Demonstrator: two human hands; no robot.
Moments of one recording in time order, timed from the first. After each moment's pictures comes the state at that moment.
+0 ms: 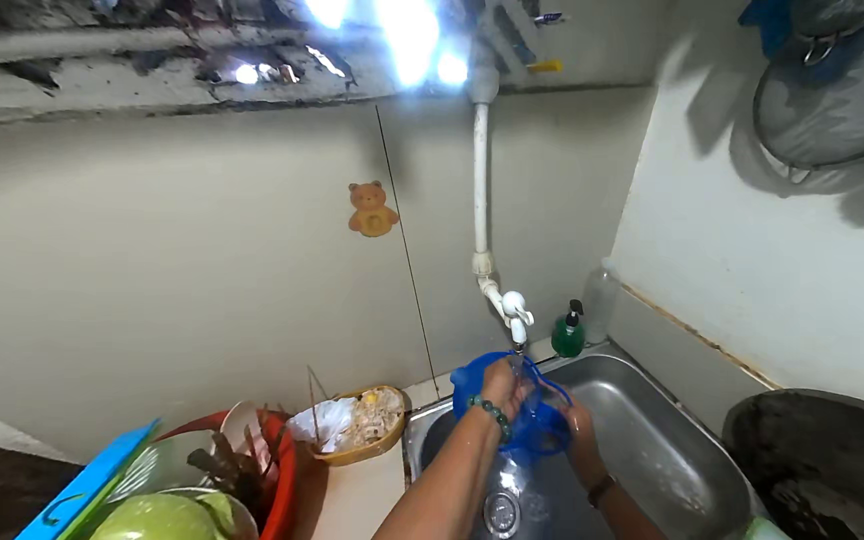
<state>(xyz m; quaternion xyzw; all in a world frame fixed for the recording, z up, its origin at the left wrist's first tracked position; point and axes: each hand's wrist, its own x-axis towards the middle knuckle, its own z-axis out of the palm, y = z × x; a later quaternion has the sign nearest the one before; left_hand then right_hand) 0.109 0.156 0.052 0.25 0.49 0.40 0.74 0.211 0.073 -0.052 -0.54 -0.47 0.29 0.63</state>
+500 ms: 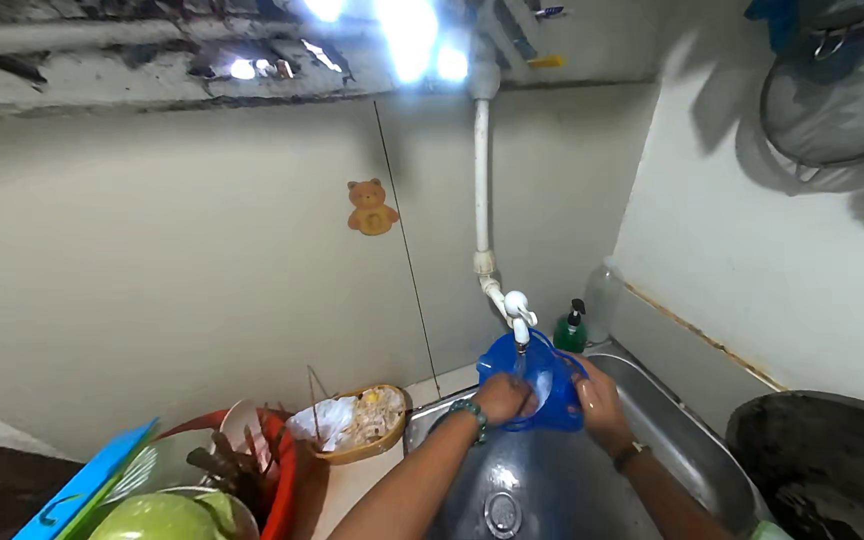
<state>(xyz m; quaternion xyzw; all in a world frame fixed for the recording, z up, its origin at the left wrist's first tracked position) 0.071 0.168 0.038 0.73 0.44 0.04 0.52 0.248 0.084 0.009 -0.65 -0.56 0.19 0.48</state>
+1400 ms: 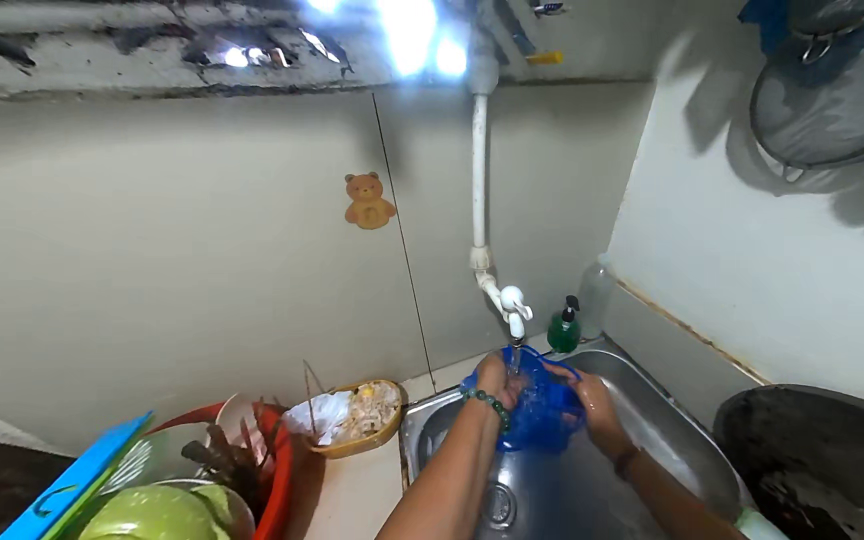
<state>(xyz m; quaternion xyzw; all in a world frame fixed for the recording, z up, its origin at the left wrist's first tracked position) 0.108 0.166 0.039 0.19 0.47 0.40 0.76 0.253 0.075 -0.007 -0.61 -0.55 0.28 0.50</state>
